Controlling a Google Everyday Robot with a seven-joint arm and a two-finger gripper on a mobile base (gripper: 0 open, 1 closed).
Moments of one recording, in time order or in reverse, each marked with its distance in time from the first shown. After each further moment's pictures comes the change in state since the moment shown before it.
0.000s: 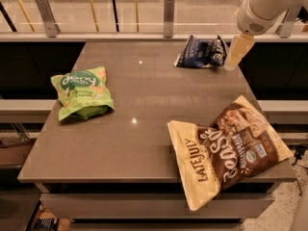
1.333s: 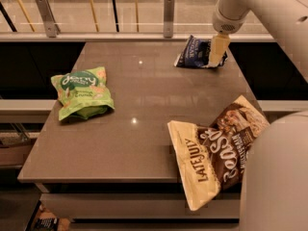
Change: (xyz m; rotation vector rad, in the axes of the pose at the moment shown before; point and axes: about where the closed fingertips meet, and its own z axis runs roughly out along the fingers) arm -0.033 -0.025 0.051 0.033 0.113 -0.079
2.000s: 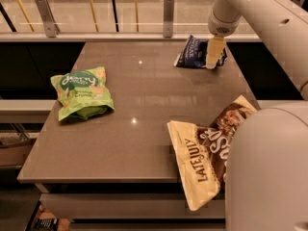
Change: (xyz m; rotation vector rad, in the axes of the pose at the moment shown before) arm -0.003 -0.001 0.024 -0.037 0.028 0.005
